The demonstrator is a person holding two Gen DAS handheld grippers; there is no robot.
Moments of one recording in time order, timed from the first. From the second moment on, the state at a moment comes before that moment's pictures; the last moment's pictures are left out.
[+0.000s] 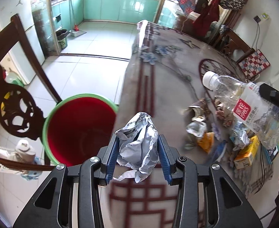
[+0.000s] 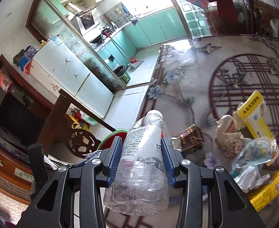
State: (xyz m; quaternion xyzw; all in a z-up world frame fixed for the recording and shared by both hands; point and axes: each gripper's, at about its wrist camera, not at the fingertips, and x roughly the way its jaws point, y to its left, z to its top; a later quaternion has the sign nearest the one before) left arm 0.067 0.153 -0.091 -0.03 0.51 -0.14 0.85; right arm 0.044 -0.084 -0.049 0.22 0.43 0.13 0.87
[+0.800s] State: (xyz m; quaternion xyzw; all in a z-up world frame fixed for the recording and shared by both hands) left arm 0.103 0.261 -0.131 -0.05 0.53 -0.06 0.84; right arm 0.124 0.074 -0.122 0.19 0.51 0.22 0.81
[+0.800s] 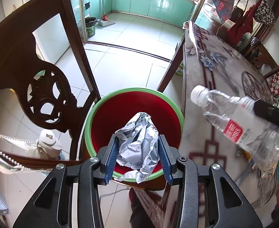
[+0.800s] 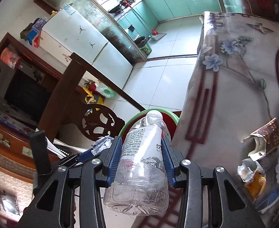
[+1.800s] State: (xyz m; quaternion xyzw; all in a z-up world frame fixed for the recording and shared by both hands) left arm 0.095 0.209 -0.104 -0.02 0.49 -0.11 0.86; right arm 0.063 -0.039 -0.122 0.07 0.51 0.07 0.85
